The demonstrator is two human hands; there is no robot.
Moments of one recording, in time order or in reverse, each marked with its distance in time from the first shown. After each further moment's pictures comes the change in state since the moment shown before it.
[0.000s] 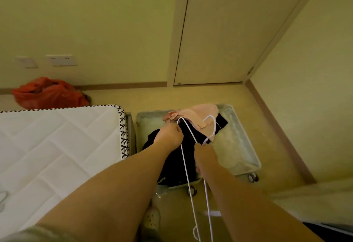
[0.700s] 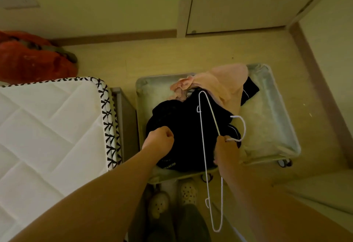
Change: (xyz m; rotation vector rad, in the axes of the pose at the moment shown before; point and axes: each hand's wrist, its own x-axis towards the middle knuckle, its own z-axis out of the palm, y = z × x) left_hand 0.198 -0.136 0.063 -0.080 -0.203 -0.300; right_hand 0.226 0.038 0.080 0.145 0.070 0.147
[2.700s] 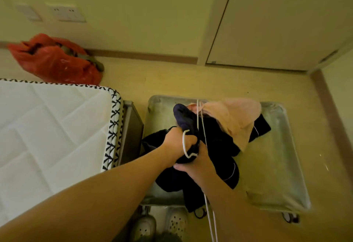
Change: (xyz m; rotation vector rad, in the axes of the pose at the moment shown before) left_hand -0.010 0.071 -0.005 -0.414 0.089 0.099; right_hand -0.001 -0.047 0.018 -0.356 -0.500 -0.319
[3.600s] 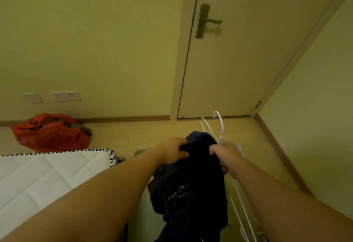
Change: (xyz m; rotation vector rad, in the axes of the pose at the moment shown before) left_hand -0.154 0.173 -0.044 0.832 -0.128 0.506; right_hand -0.191 -0.140 -0.157 0.182 0.354 0.044
